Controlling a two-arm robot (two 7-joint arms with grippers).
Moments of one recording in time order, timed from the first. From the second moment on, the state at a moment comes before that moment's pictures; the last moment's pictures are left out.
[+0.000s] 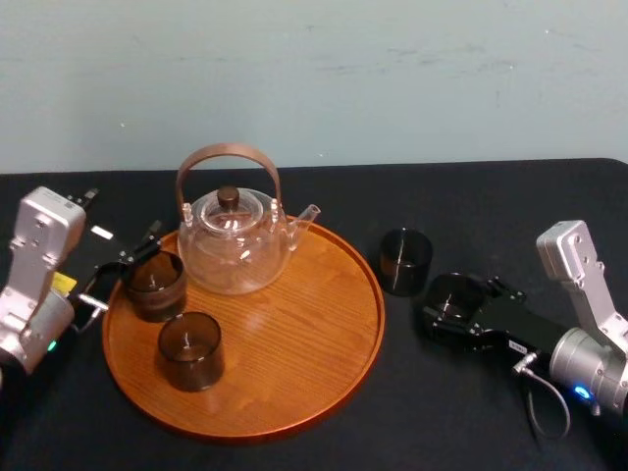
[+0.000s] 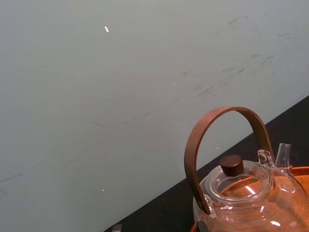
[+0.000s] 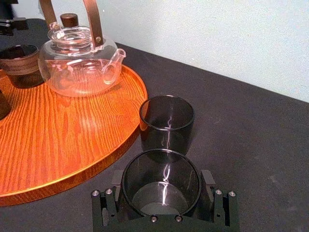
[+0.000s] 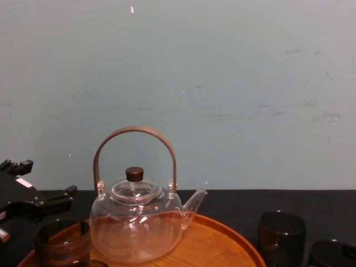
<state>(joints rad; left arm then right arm) -0.20 0.60 0.45 -1.41 -0.25 -0.12 0.03 0.08 0.51 -0.30 -1.45 0.35 0.11 0.43</state>
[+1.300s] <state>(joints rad) -0.20 0.60 0.45 -1.41 -0.25 -0.12 0.03 0.12 0.49 -0.32 -1.41 0.34 0.11 0.43</state>
